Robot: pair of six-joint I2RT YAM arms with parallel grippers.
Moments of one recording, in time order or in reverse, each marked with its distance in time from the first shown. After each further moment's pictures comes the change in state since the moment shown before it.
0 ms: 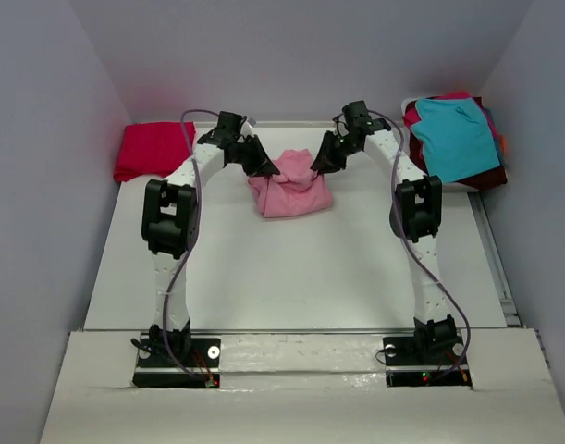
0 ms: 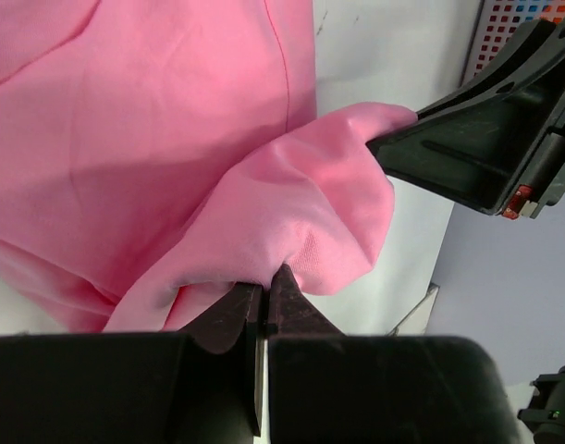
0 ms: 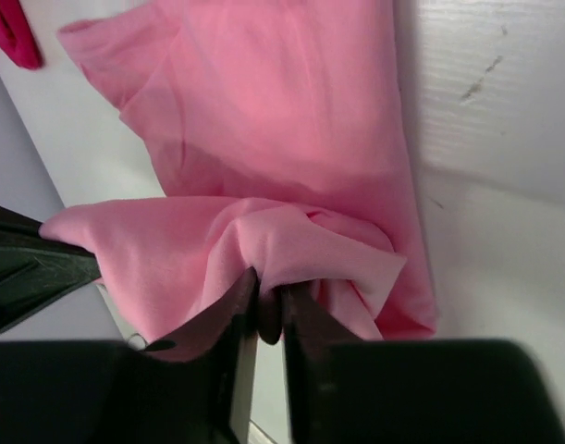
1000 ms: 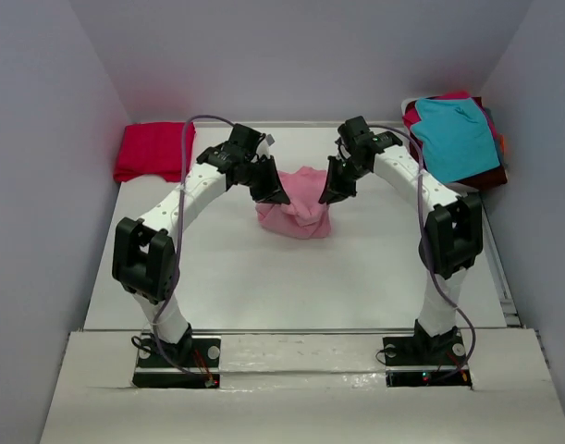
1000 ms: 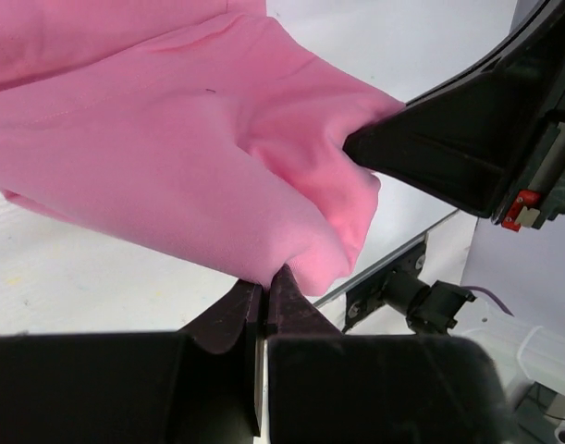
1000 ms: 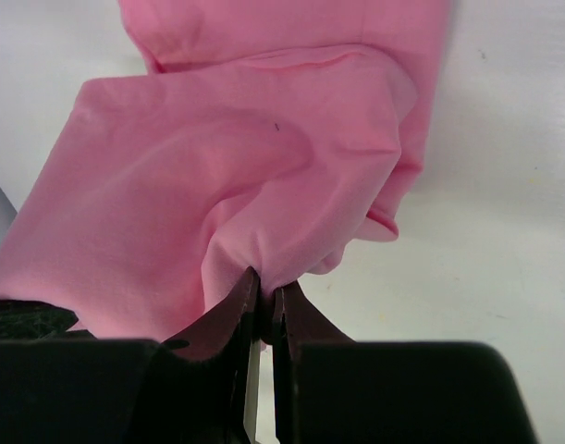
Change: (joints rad) left arm -0.209 -0.447 -0.273 -0.225 -0.155 0.031; right arm 0.146 -0.571 -0.605 -0.073 0.220 0.035
